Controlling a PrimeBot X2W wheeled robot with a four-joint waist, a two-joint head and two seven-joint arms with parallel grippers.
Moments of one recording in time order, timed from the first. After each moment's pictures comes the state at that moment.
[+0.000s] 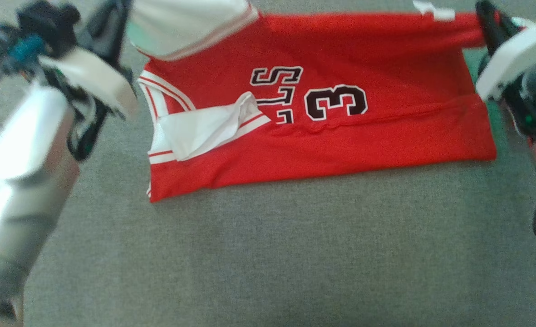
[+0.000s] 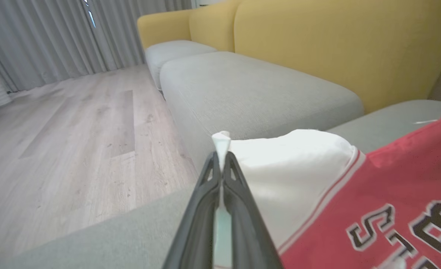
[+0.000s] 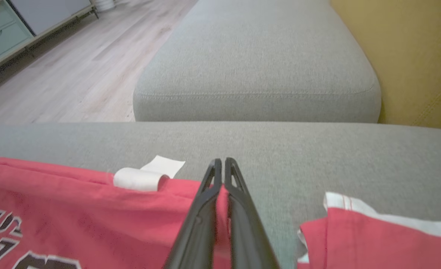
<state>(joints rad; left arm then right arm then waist) -1.00 0.41 -0.75 0.66 -0.65 -0.12 -0.12 -0.93 -0.41 0.46 0.80 0.65 0.13 0.11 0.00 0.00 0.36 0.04</state>
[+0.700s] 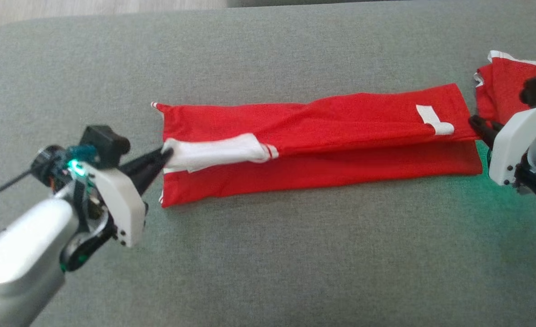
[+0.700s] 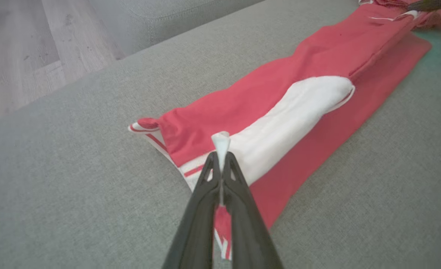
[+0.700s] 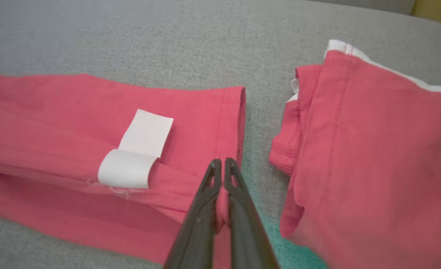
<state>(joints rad) -0.67 0.69 -0.93 0.19 -0.81 -0.12 0.27 -0.70 -0.62 0.69 0.65 0.85 0.13 0.37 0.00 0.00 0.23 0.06</state>
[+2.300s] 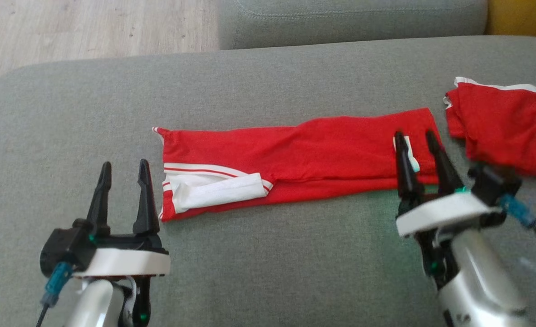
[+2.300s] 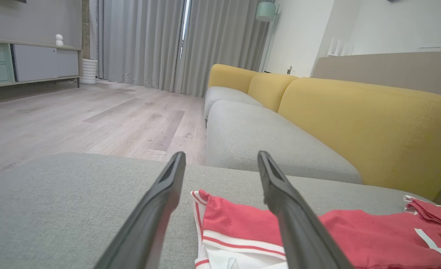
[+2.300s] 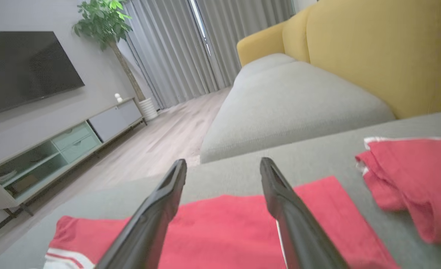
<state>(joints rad) -0.14 0.21 -0.29 0.15 -0.48 0.07 -0.26 -0.33 -0.11 0.21 0.46 0.47 0.13 -0.24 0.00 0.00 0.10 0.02</state>
